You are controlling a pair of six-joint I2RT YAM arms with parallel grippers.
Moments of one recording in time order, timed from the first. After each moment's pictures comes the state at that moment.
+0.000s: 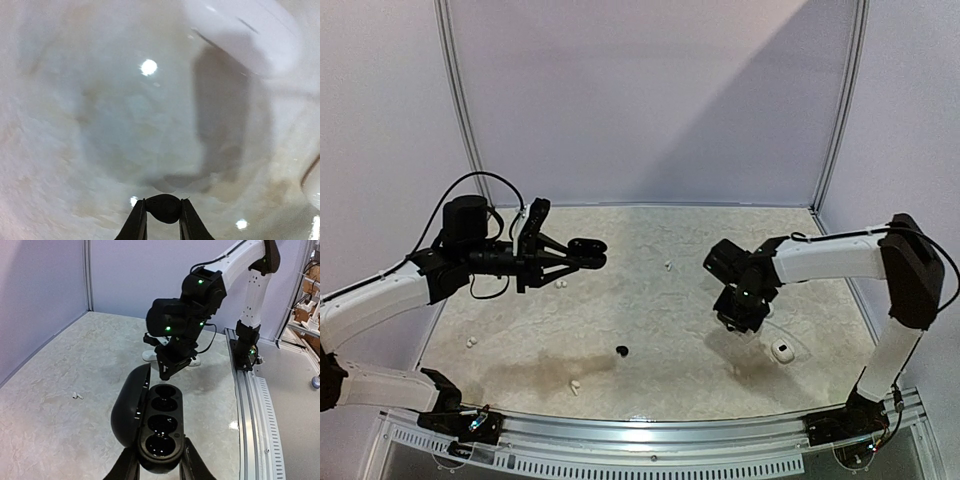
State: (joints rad) left arm -0.48 1.10 0.74 0.03 0.85 0.16; right arm 0.80 1.74 1.07 -0.72 0.15 1.38
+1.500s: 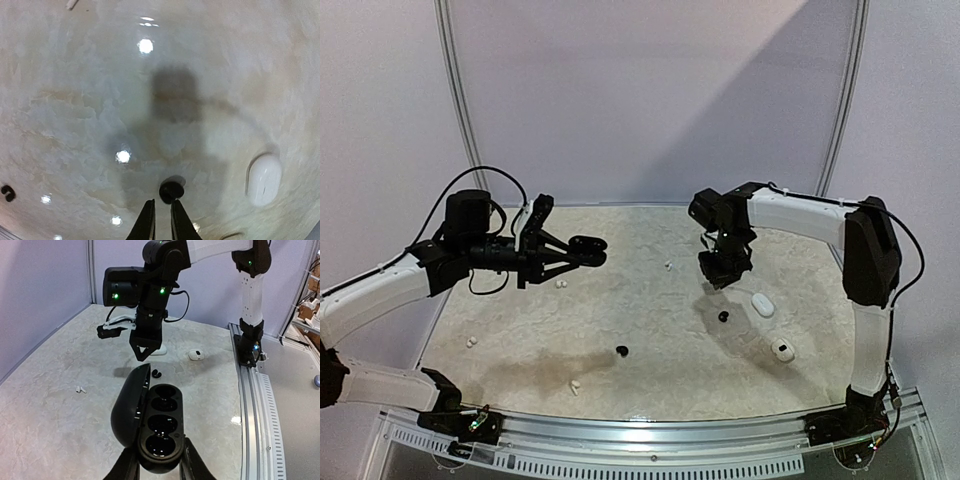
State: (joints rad) left arm -0.48 1.12 0.79 -0.07 0.83 0.20; right arm 0.68 2.05 1.70 -1.10 0.08 0.48
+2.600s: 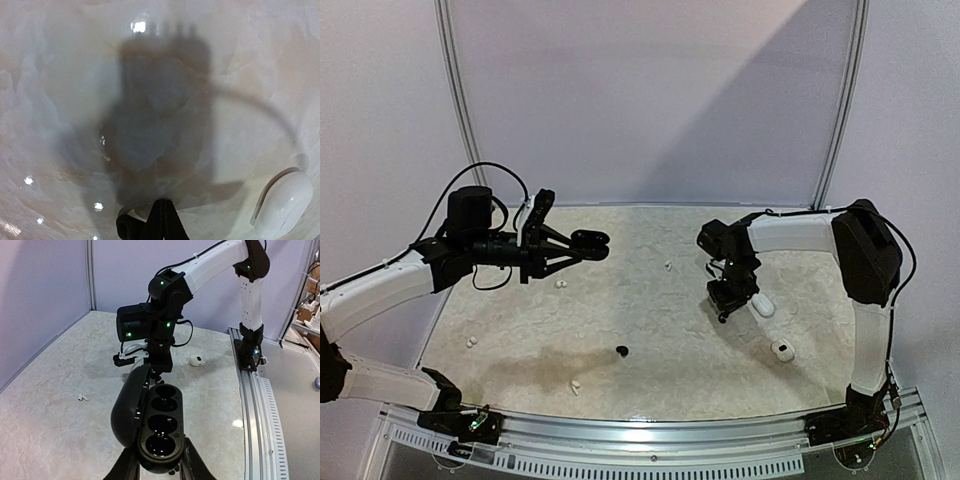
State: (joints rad) left arm -0.47 1.16 0.81 -0.01 0.85 0.19; right arm 0.66 2.06 1.46 -0.94 0.07 0.35
